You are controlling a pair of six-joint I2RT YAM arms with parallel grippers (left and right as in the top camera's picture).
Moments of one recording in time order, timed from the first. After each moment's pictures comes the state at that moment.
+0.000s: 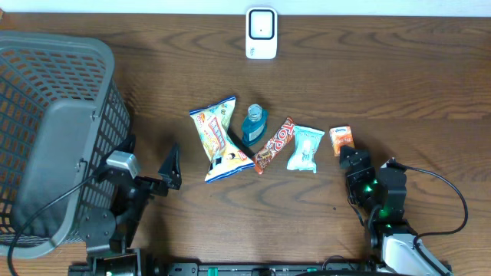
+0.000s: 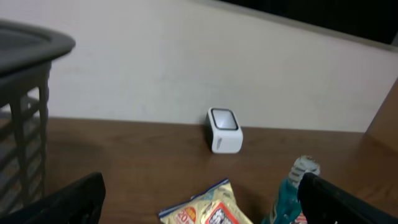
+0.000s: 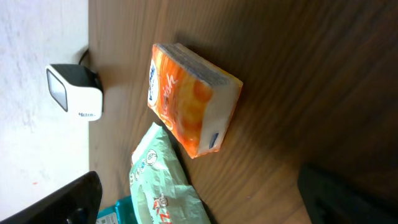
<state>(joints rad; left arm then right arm) 0.14 0.29 0.22 0.11 0.43 -0.23 0.02 1.13 0.07 0.42 -0.16 1.25</state>
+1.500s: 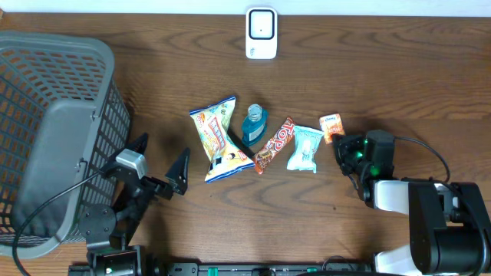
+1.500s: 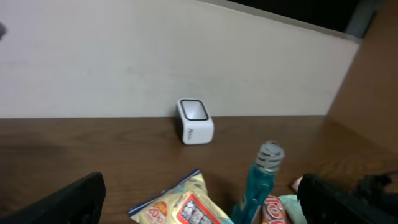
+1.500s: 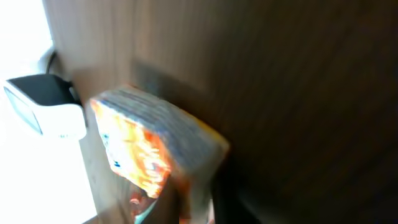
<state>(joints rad) 0.14 0.33 0.22 0.14 0.58 -0.23 0.02 1.70 0.37 0.57 -0.26 1.33</state>
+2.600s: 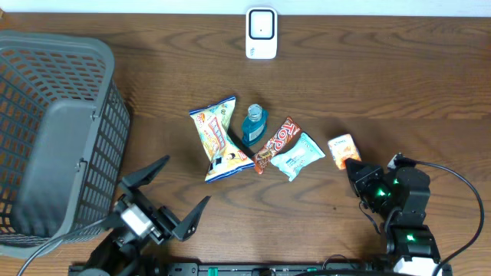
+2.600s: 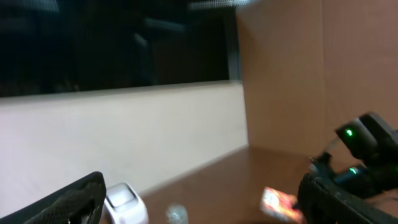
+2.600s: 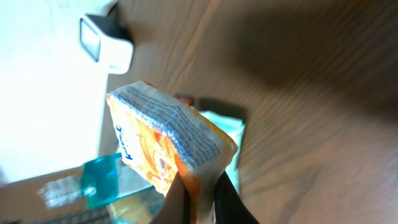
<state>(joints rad) 0.14 0.01 0.22 0.31 0.91 -0.35 -0.06 0.68 0.26 -0.22 -0.38 1.11</state>
